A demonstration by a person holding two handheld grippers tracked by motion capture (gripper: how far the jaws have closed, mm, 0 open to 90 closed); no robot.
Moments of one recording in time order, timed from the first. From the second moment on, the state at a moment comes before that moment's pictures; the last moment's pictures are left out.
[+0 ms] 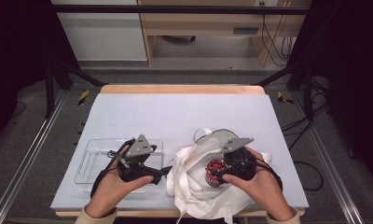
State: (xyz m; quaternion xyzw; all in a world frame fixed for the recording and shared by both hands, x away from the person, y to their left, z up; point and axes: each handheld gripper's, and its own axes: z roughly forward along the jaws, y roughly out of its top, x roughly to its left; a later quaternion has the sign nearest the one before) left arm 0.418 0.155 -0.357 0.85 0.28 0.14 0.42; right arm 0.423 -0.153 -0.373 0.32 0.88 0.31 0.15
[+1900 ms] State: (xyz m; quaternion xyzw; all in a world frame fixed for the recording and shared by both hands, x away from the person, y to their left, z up) left arm 0.434 0.199 -0.355 0.84 0.31 0.16 0.41; right arm 0.437 -0.145 -0.408 0.35 0.89 0.27 0.13
